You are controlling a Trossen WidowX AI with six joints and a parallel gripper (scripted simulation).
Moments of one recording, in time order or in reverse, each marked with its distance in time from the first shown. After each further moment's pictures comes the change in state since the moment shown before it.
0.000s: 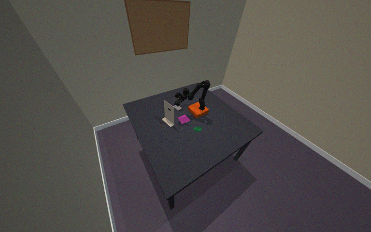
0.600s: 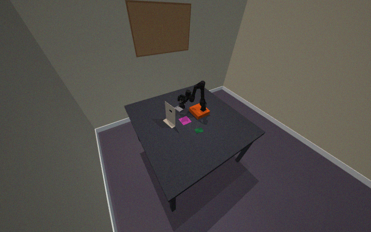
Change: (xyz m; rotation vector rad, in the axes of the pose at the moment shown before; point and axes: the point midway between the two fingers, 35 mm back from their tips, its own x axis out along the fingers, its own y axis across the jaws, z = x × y) arm -0.066 -0.051 -0.008 0.470 0.087 -0.016
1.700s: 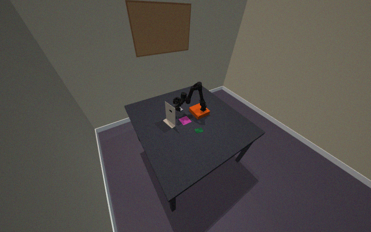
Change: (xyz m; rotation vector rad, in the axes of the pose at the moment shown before) arm 0.071 -0.001 0.017 -0.022 0.020 0.015
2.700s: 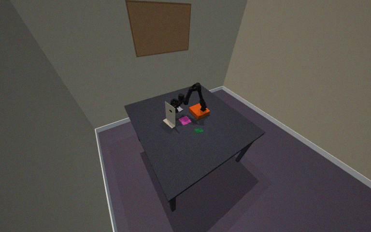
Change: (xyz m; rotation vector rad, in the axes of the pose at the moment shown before) arm 0.040 0.001 0.009 -0.001 0.001 0.003
